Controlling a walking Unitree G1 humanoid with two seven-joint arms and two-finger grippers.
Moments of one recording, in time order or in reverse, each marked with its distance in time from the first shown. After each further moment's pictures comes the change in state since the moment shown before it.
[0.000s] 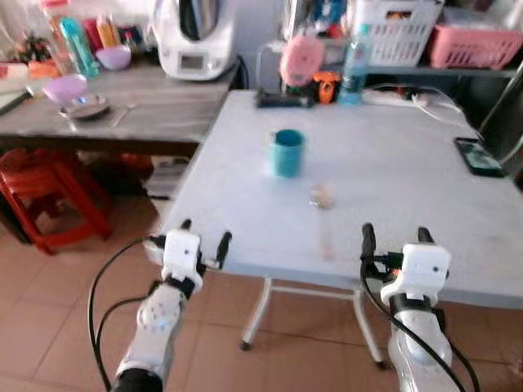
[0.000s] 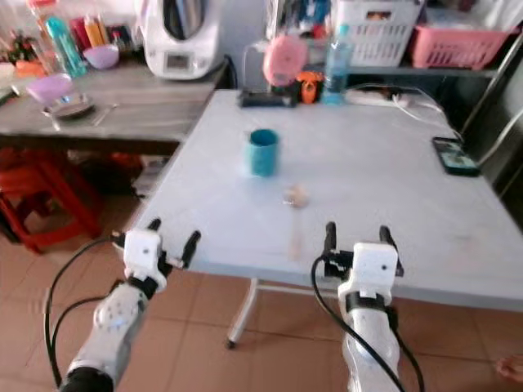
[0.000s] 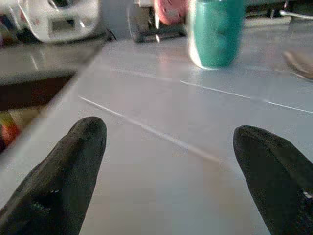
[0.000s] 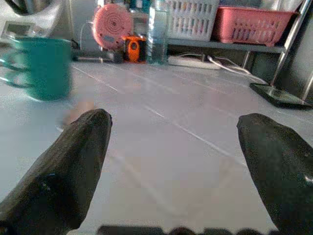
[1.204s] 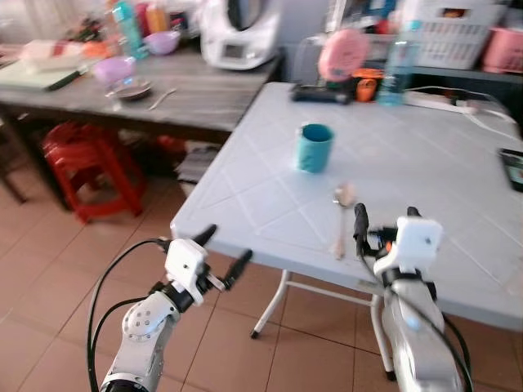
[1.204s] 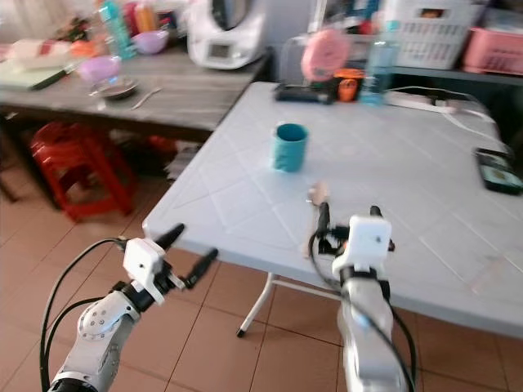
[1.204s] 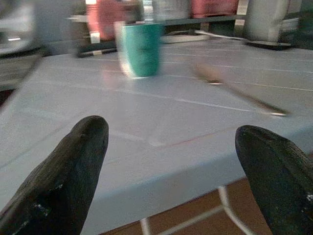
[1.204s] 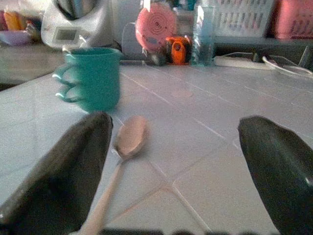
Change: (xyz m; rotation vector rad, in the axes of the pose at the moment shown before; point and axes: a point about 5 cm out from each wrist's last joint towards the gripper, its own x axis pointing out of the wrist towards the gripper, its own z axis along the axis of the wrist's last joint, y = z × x) left arm -0.020 -0.009 0.011 -0.026 -0.086 -0.441; right arm 0.039 0.007 0.007 0.074 0.047 0.018
